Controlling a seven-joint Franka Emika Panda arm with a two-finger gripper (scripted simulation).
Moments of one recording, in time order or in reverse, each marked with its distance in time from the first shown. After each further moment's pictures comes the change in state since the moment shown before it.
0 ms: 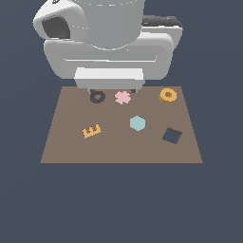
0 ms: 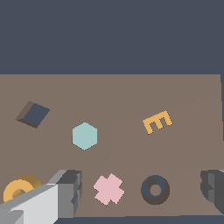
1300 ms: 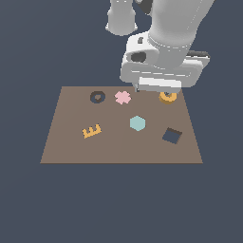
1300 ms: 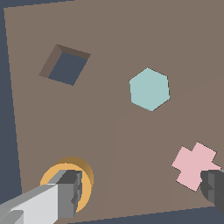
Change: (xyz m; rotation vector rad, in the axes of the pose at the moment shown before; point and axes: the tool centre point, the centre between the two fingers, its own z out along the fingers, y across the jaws) arm -0.076 -0.117 0.084 0.006 -0.028 0.109
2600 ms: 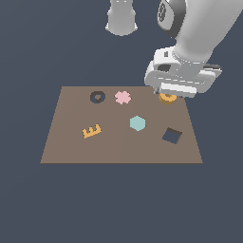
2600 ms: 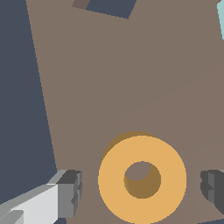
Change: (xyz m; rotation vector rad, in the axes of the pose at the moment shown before) arm -0.044 -0.075 0.055 0.005 -0.015 0.069
